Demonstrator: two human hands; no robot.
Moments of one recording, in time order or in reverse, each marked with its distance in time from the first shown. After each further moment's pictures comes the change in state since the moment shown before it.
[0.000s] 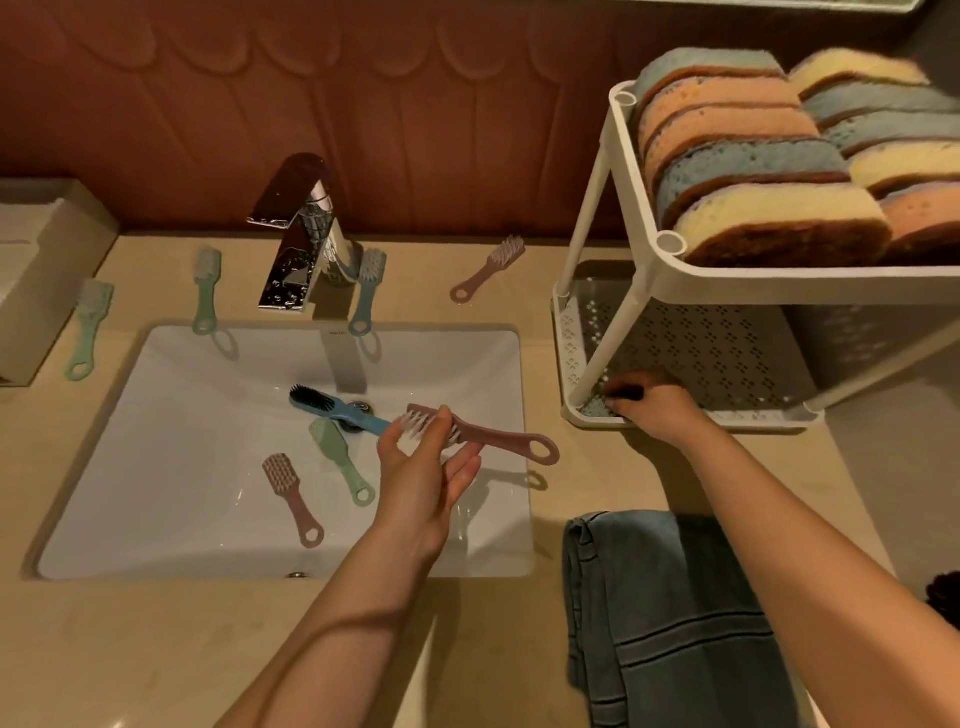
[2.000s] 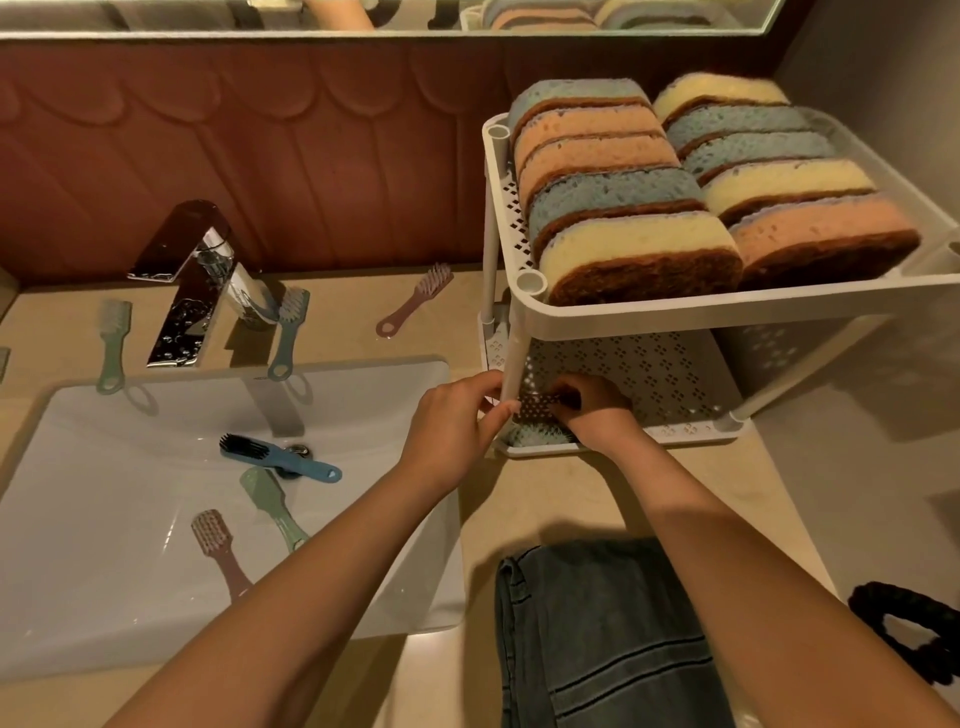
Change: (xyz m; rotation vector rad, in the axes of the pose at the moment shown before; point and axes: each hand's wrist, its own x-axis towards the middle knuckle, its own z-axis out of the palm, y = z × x) left_hand 0.048 -0.017 0.102 1.442 -0.471 0.929; right_hand 0.031 0.020 -0.014 -0.119 0.102 -0.069
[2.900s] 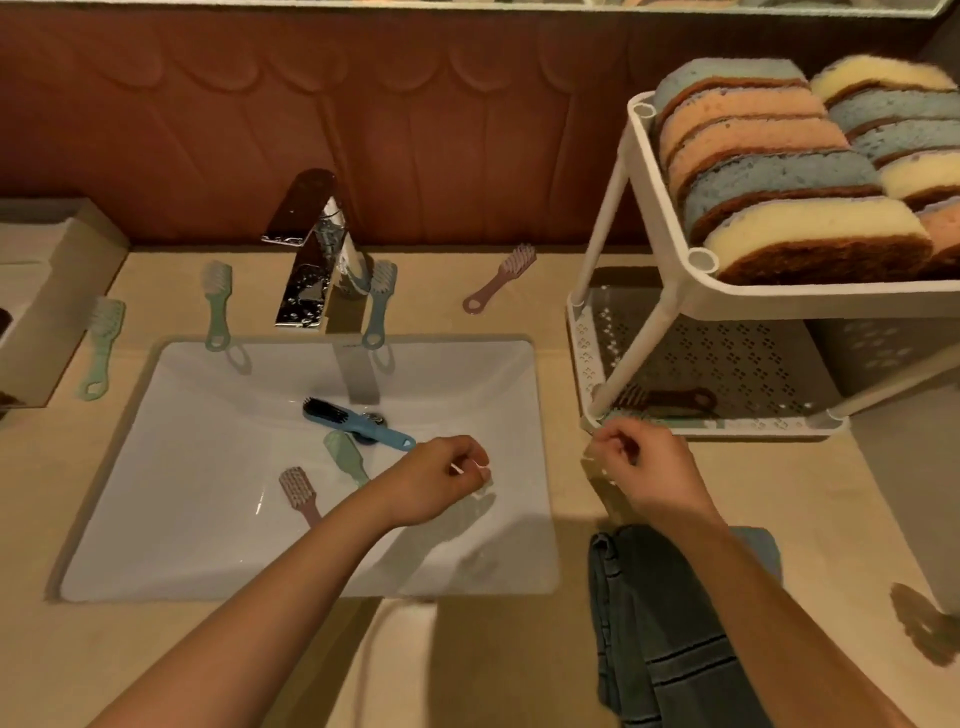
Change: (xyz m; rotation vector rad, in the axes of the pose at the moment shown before) left_hand -0.086 -0.098 -0.060 -0.160 -0.437 -0.349; right_hand -0.104 -0.063 0.037 0.278 0.099 -0.057
